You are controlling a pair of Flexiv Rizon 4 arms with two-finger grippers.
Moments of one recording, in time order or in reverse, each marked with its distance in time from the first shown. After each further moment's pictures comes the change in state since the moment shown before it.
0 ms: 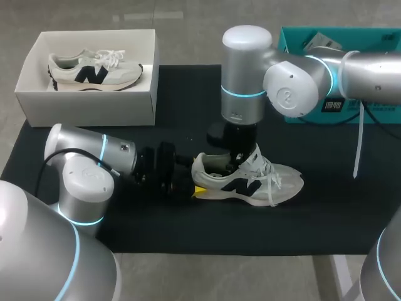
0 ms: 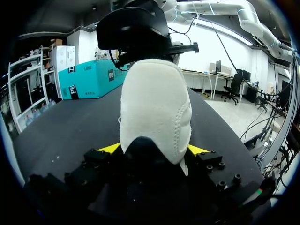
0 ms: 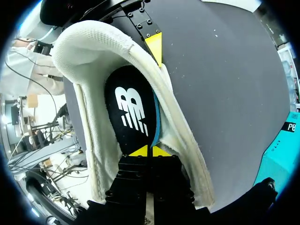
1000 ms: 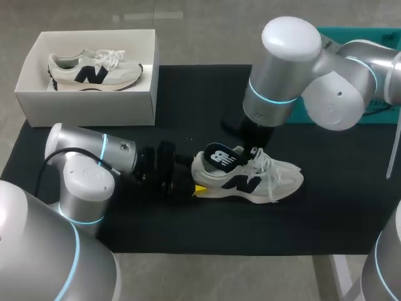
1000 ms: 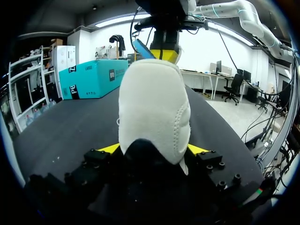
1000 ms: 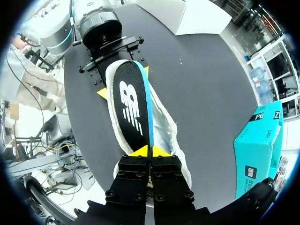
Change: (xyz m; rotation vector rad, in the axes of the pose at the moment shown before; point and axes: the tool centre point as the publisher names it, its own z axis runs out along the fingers) left arm -0.003 0.000 0.001 0.000 -0.003 -0.002; right arm 0.001 -0.016 -0.066 -0.244 -0.240 0.033
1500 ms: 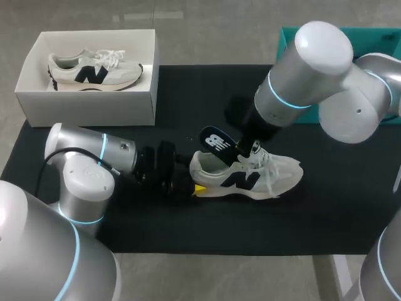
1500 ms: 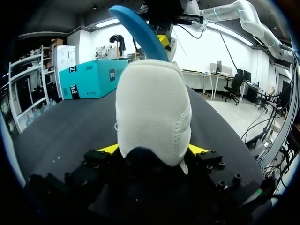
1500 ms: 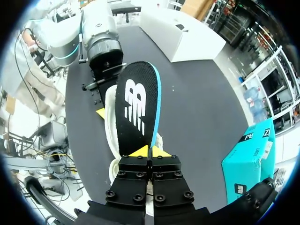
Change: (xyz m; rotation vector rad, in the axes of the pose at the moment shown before) left arm -0.001 0.000 -0.001 0.000 -0.001 -0.001; right arm -0.017 0.031 -0.014 -0.217 -0.051 -0.073
